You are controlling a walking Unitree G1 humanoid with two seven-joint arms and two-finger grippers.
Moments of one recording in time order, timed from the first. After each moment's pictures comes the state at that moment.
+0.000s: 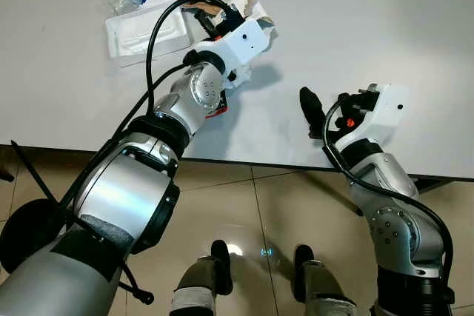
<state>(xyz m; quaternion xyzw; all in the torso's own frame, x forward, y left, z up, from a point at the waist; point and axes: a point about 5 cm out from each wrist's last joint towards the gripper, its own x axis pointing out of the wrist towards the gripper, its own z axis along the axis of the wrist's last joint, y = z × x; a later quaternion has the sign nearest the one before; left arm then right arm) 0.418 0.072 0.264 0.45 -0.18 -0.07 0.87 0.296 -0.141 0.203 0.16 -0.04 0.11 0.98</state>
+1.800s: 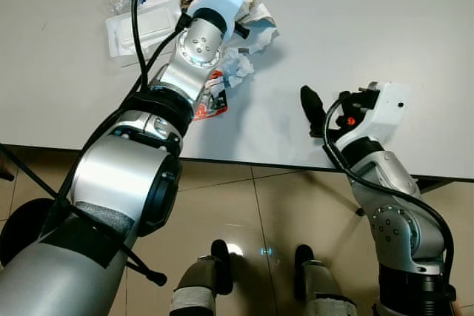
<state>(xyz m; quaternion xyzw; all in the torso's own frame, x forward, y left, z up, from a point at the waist) 0.420 0.070 0.320 0.24 -0.21 -0.08 0.95 0.298 -0.143 0.205 0.16 -0.04 0.11 0.98</state>
